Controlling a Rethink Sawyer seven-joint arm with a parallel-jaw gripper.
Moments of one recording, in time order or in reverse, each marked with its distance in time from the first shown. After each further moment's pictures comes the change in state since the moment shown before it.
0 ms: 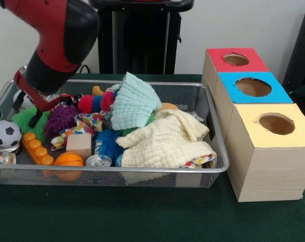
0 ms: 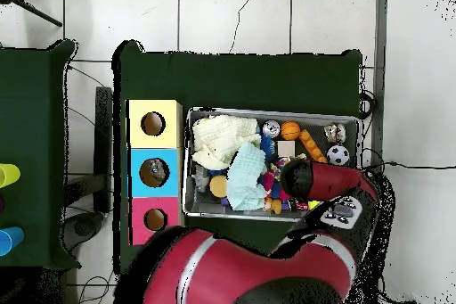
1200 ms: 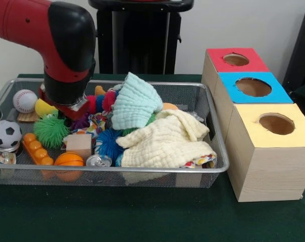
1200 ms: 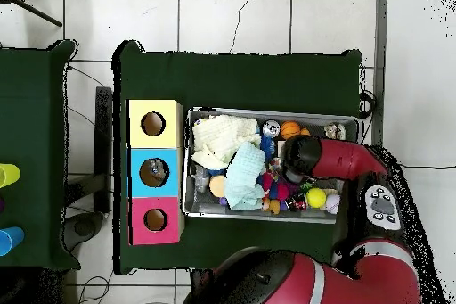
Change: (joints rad) arm -0.169 -0.155 0.402 -0.049 -0.179 0.438 -0.088
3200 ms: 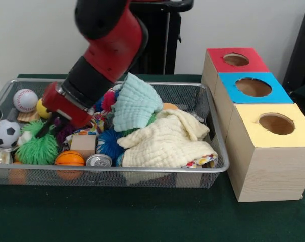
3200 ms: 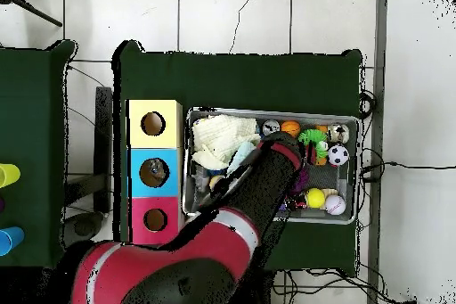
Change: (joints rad) arm 0.478 0.255 -0.499 -0.136 -0.508 -0.543 0.414
